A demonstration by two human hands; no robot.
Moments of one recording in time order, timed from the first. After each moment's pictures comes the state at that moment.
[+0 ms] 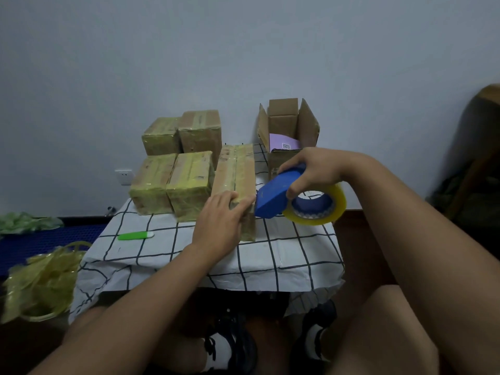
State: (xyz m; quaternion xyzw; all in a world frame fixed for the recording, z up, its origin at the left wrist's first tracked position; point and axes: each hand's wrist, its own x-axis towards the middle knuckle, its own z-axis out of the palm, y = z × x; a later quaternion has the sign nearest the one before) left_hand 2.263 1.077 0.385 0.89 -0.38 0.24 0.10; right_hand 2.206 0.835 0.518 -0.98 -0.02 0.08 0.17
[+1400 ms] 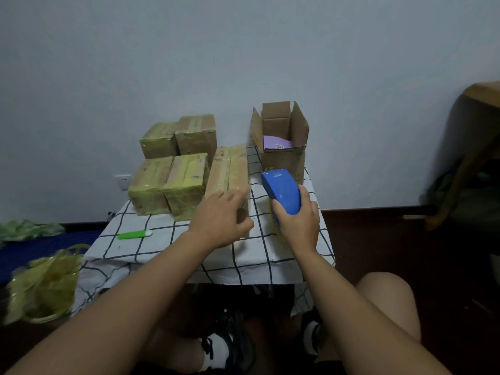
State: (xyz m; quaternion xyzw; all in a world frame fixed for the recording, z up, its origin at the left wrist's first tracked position) left_hand 2.240 1.070 0.420 0.93 -0.36 0.10 0.04; right_hand 2.169 0.906 0.366 -0.77 0.31 -0.32 0.46
